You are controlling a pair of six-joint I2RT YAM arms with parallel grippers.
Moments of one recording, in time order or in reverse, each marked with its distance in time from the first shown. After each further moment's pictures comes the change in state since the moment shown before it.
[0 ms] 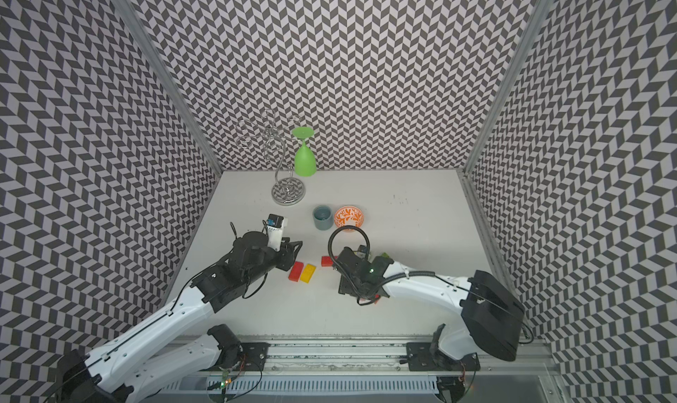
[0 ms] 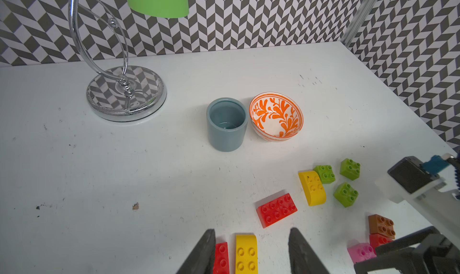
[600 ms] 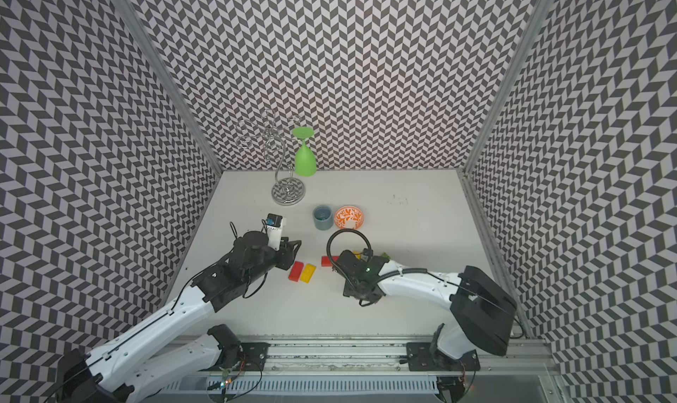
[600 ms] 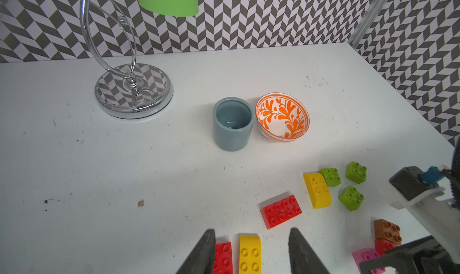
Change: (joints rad) left arm 0.007 0.006 0.000 -0.001 -0.018 -0.010; right arm -0.016 0.059 -0.001 -0.053 0.024 0.019
